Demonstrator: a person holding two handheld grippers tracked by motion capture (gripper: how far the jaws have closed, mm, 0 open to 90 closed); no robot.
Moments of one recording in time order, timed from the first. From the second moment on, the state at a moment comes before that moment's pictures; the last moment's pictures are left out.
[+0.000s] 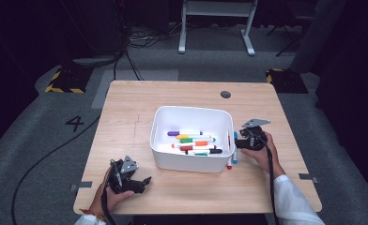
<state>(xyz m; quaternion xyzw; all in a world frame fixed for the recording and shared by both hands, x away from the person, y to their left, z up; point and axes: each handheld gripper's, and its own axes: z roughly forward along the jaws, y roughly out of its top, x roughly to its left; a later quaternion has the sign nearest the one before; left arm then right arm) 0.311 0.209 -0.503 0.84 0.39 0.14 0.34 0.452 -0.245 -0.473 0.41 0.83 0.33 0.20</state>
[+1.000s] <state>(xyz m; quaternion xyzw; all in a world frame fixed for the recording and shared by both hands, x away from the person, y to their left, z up) 0.311 0.209 -0.503 0.84 0.39 0.14 0.34 0.433 -0.305 -0.452 0.43 0.77 0.41 0.23</state>
